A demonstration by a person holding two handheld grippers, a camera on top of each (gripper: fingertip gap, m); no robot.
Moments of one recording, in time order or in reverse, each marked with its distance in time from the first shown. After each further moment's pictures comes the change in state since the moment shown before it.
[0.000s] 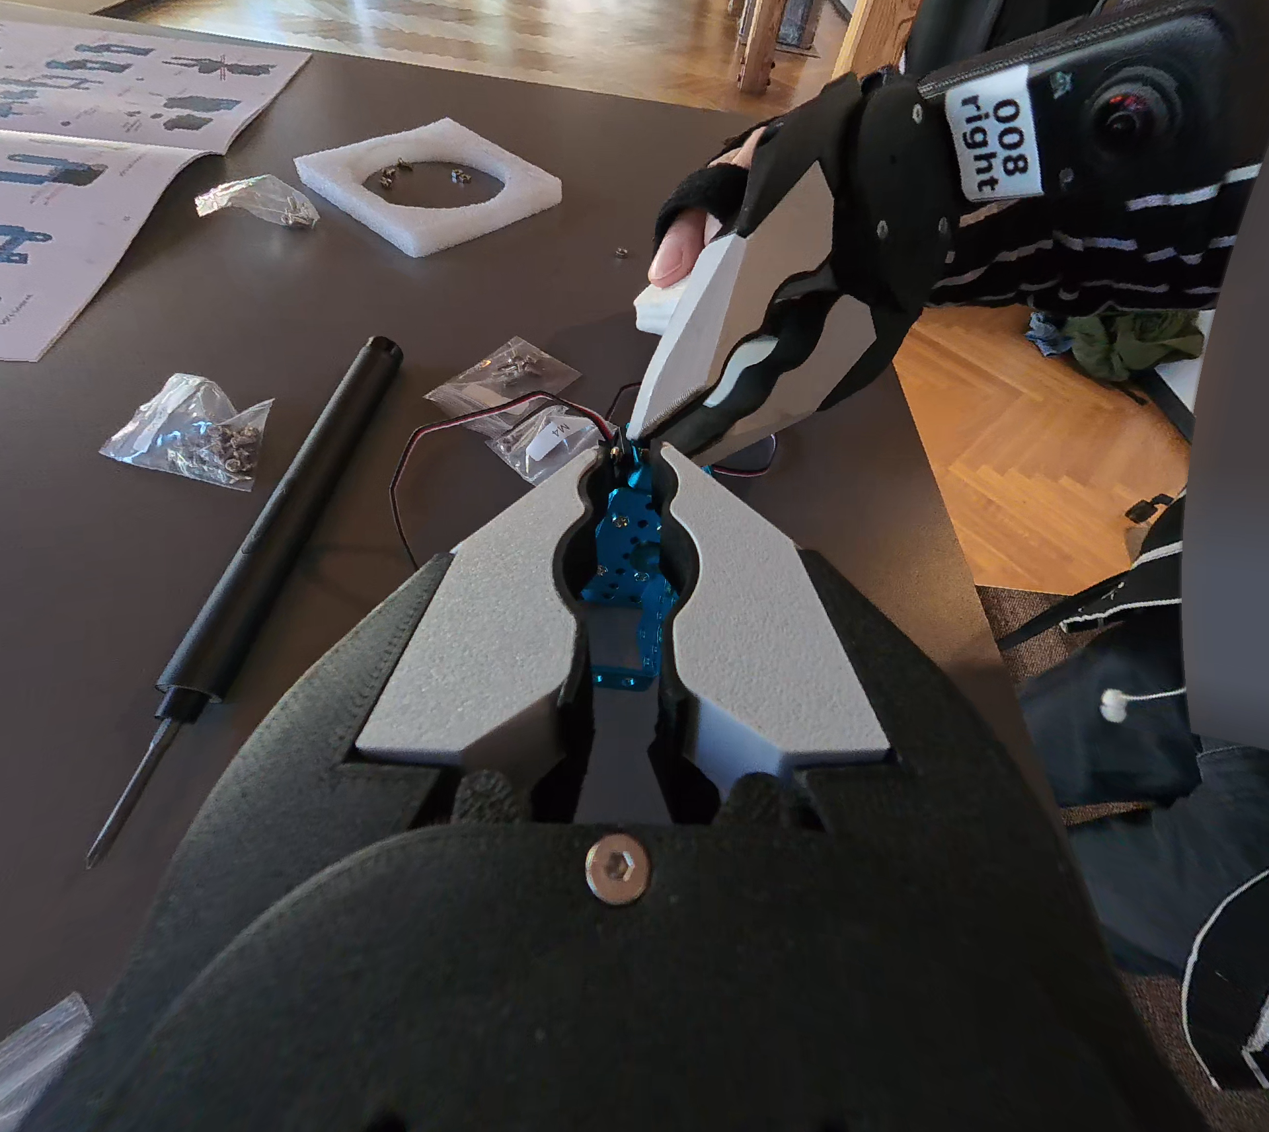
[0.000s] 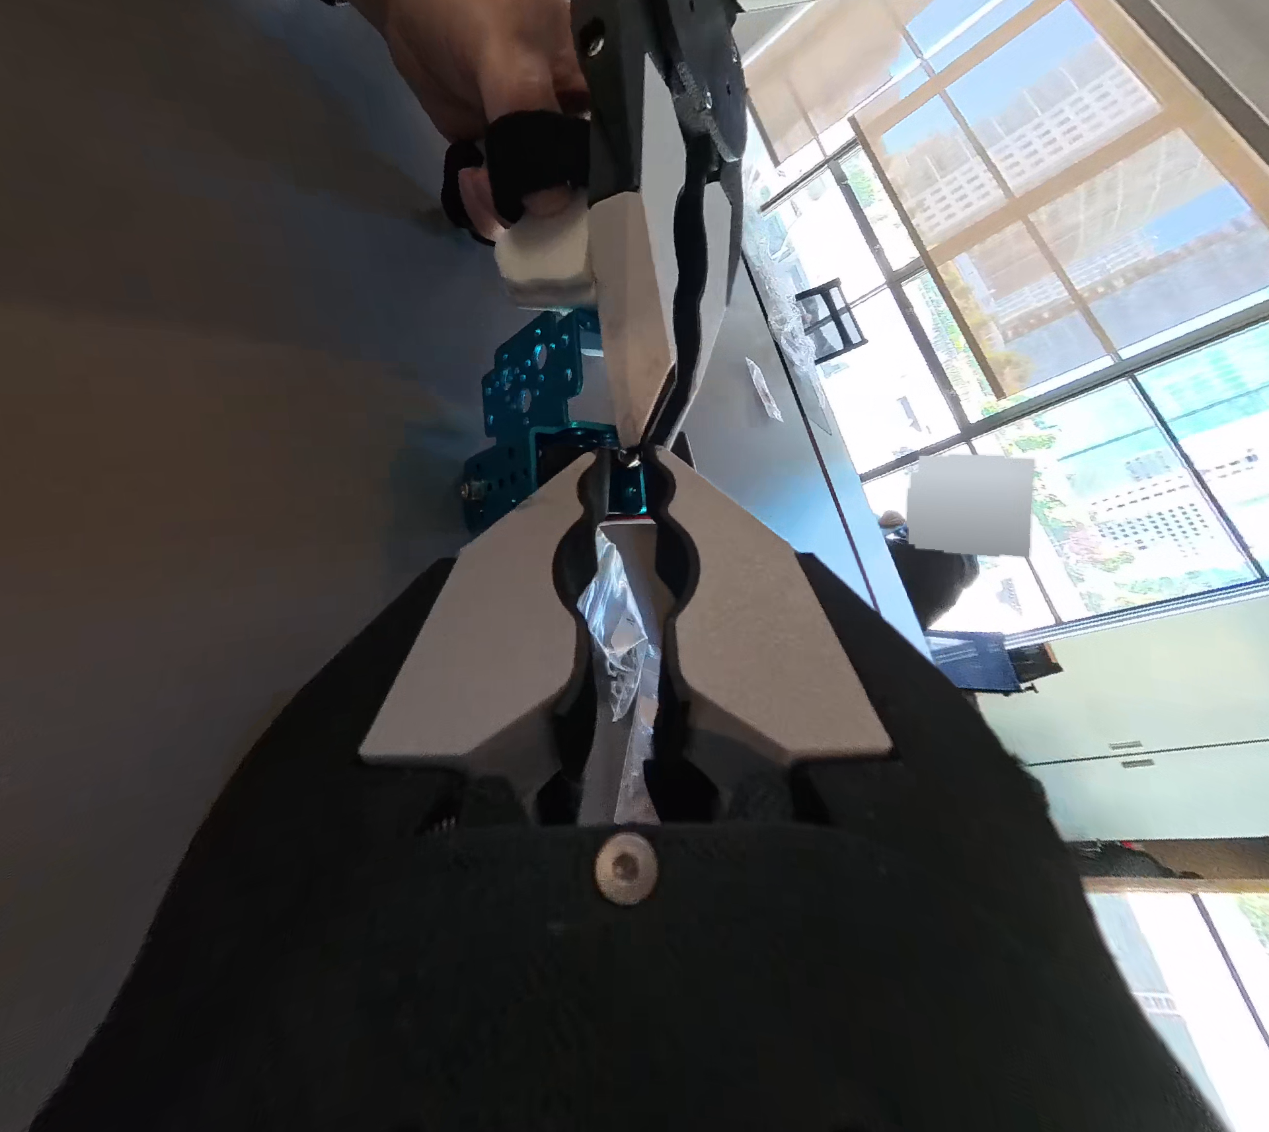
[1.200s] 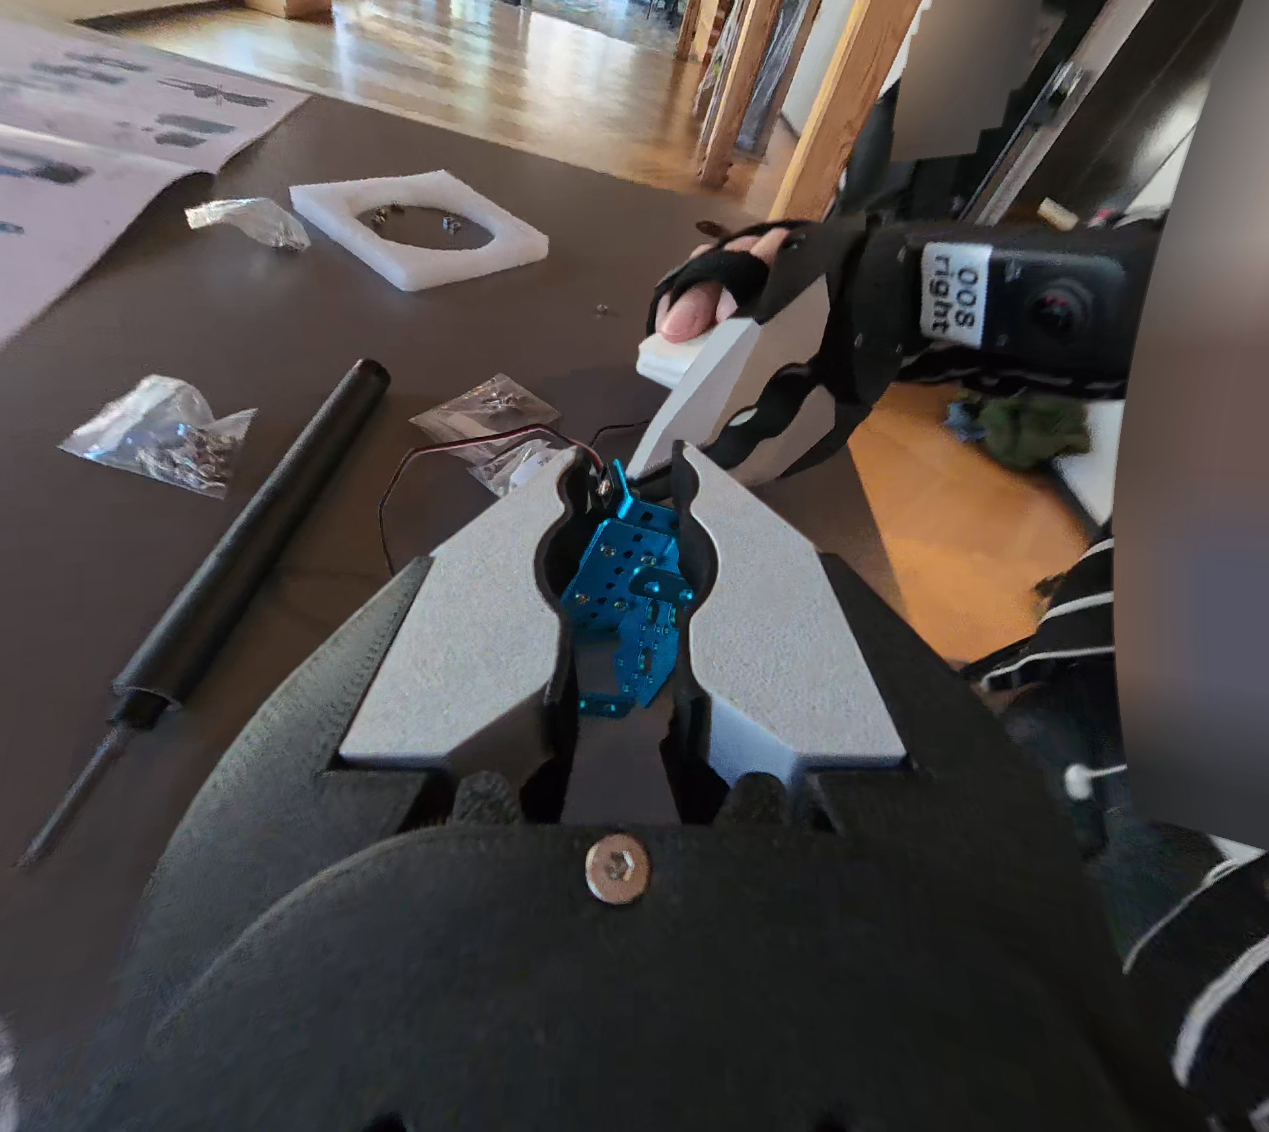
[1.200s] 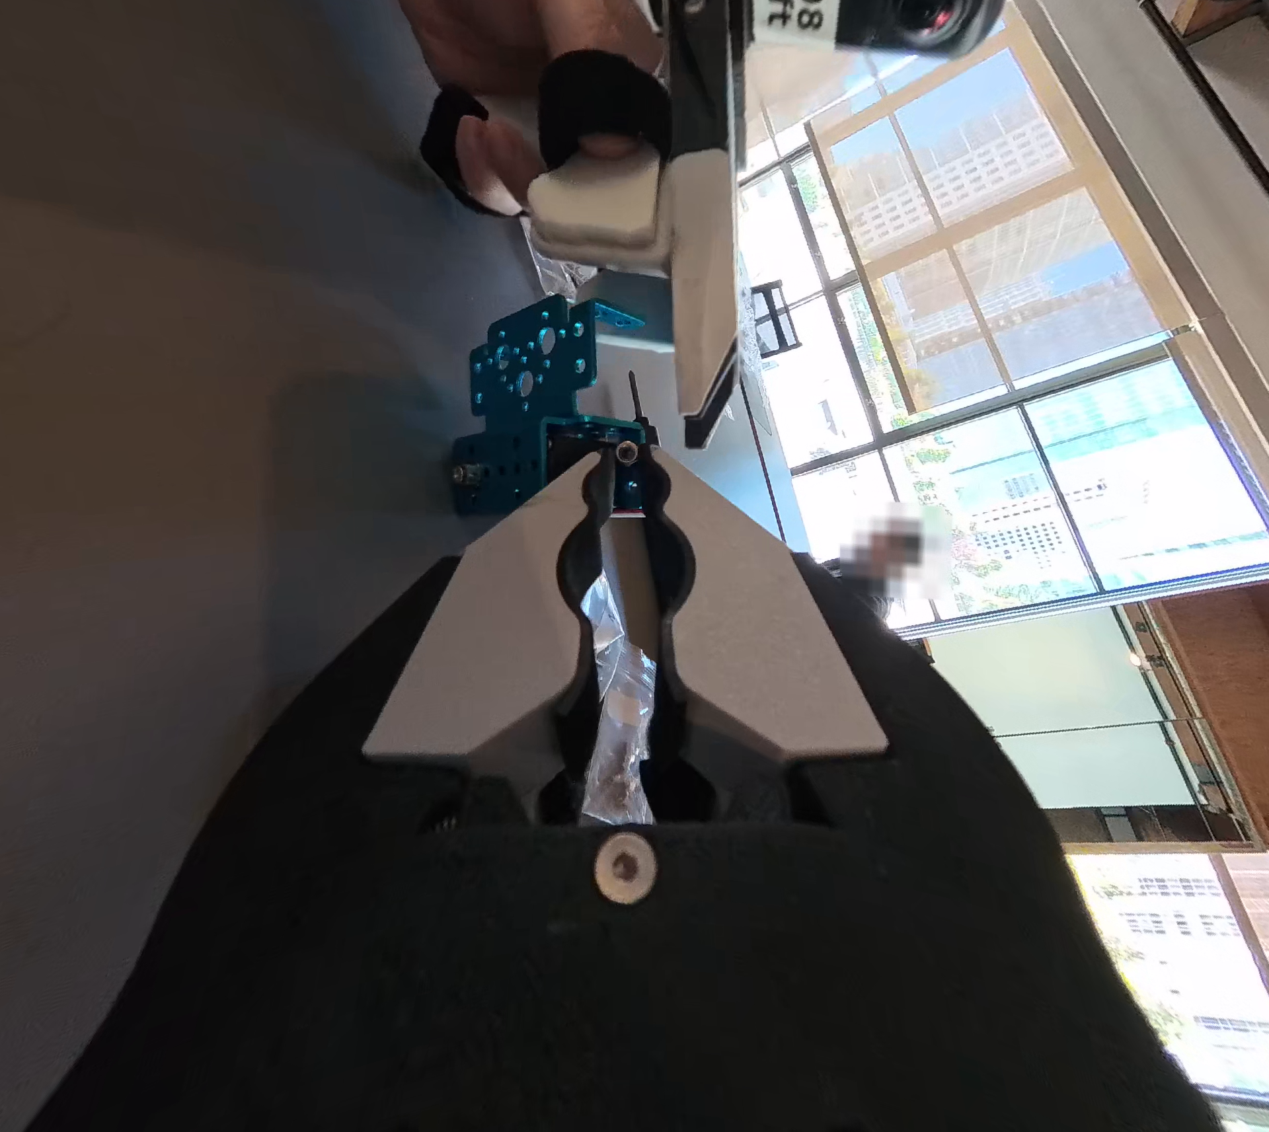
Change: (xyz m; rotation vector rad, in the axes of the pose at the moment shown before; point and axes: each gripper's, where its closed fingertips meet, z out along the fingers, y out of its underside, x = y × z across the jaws) left arm 0.000 -0.014 -0.008 0.108 0.058 -0.127; right arm -0.001 -0.001 0.001 -0.040 0.070 -0.150
